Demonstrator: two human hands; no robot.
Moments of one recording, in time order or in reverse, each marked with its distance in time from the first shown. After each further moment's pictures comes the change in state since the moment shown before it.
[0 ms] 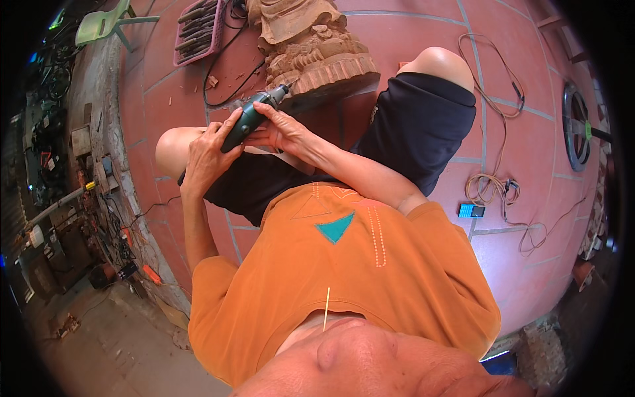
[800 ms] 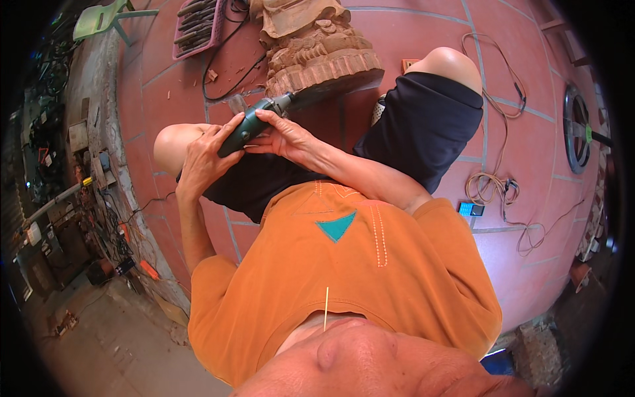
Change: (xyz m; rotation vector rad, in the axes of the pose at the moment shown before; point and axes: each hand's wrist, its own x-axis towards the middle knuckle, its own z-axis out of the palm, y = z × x) left_hand -0.007 -0.004 -0.004 -0.128 -0.002 0.091; right_hand -0.024 0.009 0.009 -0.018 0.056 0.045
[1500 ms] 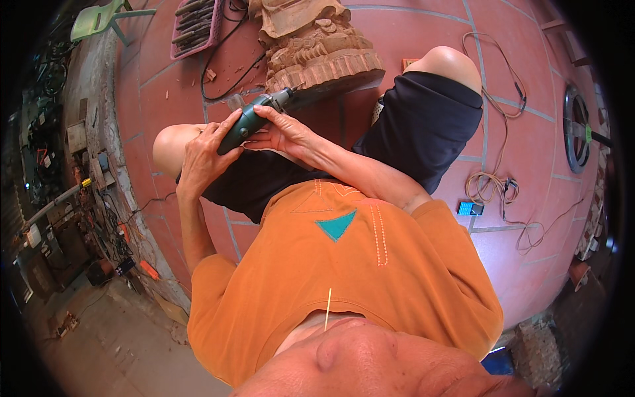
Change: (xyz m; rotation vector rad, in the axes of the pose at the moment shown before) left_hand 0.004 -0.004 0.003 0.038 0.031 -0.016; right_hand 0.004 -0.008 0.001 0.001 -0.043 -0.016
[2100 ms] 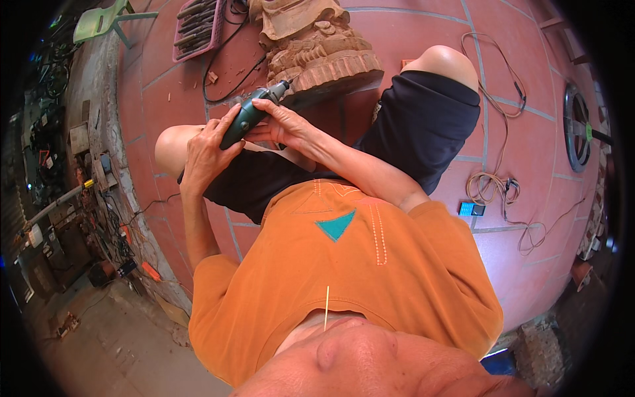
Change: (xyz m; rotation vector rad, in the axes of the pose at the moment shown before) left_hand 0.003 -0.001 0.006 0.046 0.045 -0.041; right_hand 0.016 -0.010 -0.002 -0.075 -0.014 -0.029
